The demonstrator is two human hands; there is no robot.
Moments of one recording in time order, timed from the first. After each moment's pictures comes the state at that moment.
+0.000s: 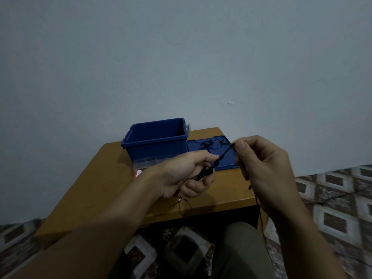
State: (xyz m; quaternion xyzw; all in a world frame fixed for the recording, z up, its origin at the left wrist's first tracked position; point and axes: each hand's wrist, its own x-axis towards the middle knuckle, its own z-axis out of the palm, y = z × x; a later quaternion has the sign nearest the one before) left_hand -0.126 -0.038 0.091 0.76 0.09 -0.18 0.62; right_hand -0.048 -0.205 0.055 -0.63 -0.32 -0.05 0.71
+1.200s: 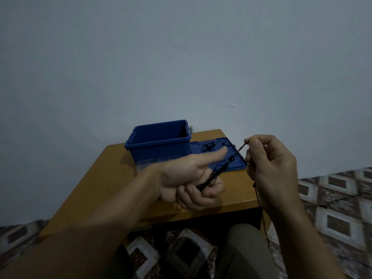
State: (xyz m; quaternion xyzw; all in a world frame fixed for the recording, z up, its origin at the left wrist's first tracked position) left_hand -0.131 -0.035 0.100 0.68 0.01 -0.35 0.65; right_hand -0.036 -0.198 0.043 -0.58 -0.28 -0.08 0.76
